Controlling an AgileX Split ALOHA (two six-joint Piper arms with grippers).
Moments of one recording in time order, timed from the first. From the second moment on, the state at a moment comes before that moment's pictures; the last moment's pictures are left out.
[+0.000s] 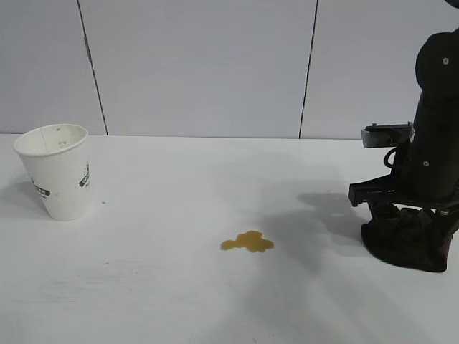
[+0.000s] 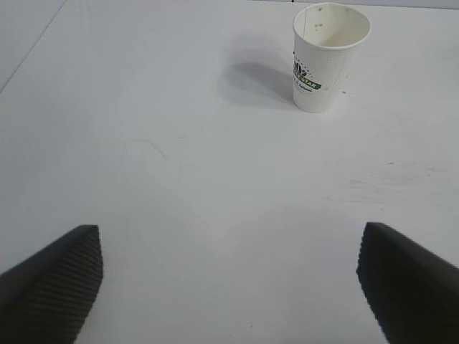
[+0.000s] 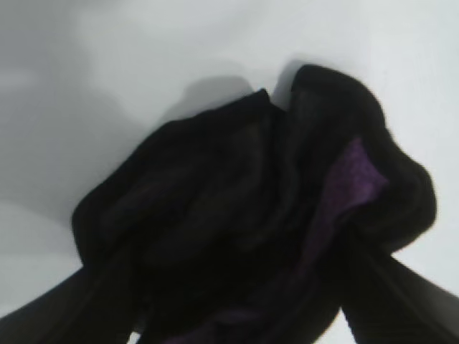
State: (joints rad) left arm 0.09 -0.02 -0.49 -0.04 1.13 0.09; right arm 0.15 1.97 -1.12 -0.15 0.68 0.24
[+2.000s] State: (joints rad) left arm 0.09 -0.02 -0.49 -0.04 1.13 0.09; right arm 0.46 2.10 -1.35 0.06 0.74 0.19
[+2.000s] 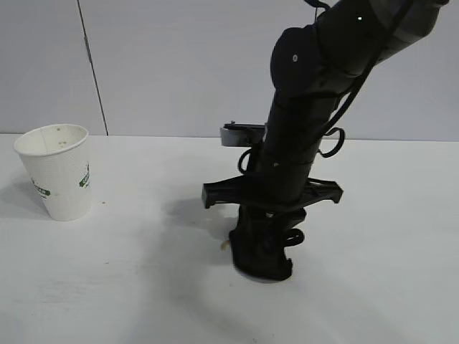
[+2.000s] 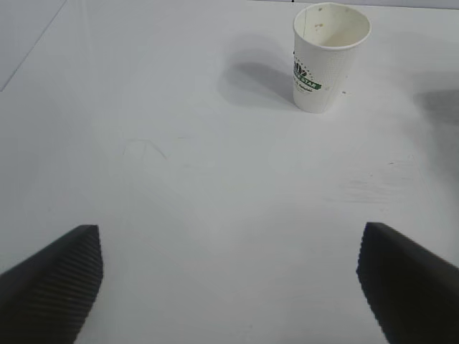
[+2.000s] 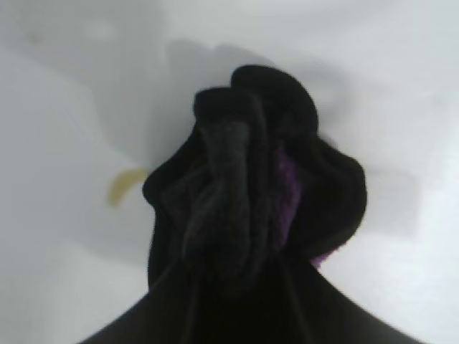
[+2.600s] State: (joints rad) left arm 0.09 -0.02 -0.49 -0.04 1.13 0.09; right arm 0.50 2.10 -1.35 0.30 0.63 0.06
